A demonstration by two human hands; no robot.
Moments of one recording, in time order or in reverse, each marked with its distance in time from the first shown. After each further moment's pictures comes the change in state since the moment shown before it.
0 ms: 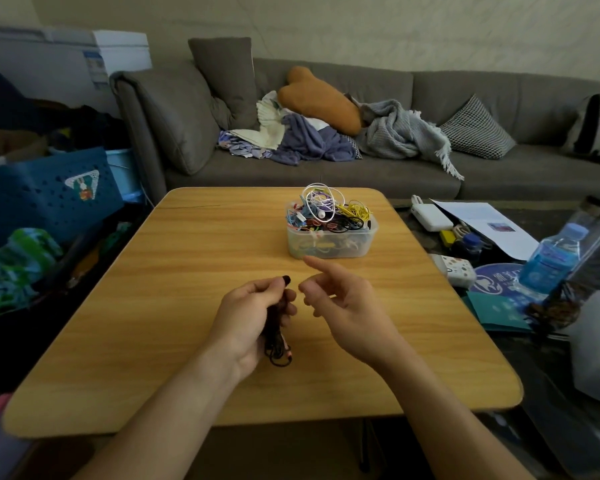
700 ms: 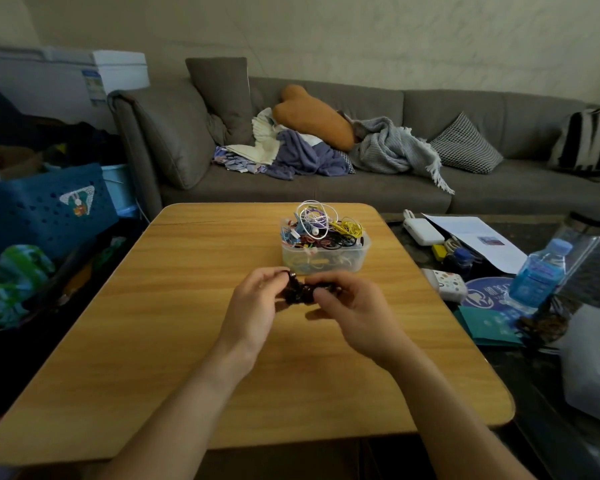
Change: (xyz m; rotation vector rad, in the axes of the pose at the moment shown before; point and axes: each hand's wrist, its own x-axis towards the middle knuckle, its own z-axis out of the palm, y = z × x) left_hand 0.020 0.011 0.016 0.080 -0.004 0.256; right_hand 0.014 0.002 -0.020 0.155 0.011 0.094
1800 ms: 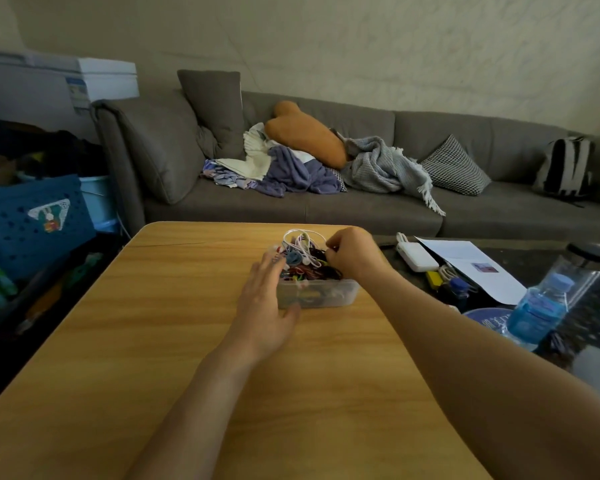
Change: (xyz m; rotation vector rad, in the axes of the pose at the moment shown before) left_hand 0.084 -0.028 0.010 0.874 -0.153 0.469; right_hand 0.178 0.008 -0.052 -0.917 0.165 0.113
